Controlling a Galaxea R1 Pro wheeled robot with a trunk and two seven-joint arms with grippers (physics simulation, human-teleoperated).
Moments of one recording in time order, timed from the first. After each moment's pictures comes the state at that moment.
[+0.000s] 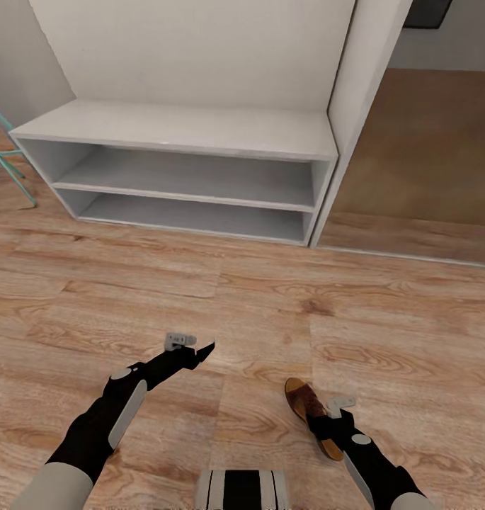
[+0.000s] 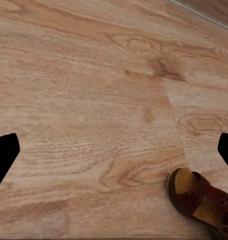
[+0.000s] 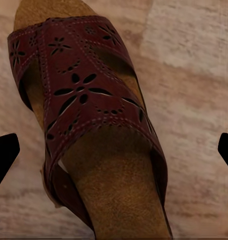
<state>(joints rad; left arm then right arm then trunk) -0.53 0.09 -0.16 -1.06 0.32 0.28 -0.45 -0.51 -0.04 0.03 -0.48 0.08 0.02 0.07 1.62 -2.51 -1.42</state>
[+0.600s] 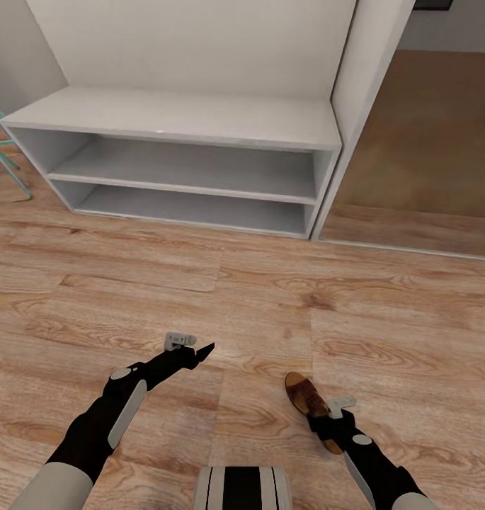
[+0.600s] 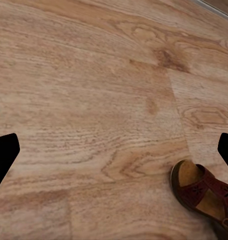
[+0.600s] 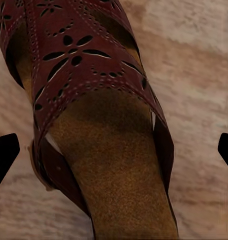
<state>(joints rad) -0.53 0.09 -0.16 -1.06 0.32 0.28 -0.45 -0.51 -0.05 0.03 -0.47 0.08 0.02 0.07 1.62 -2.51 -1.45</state>
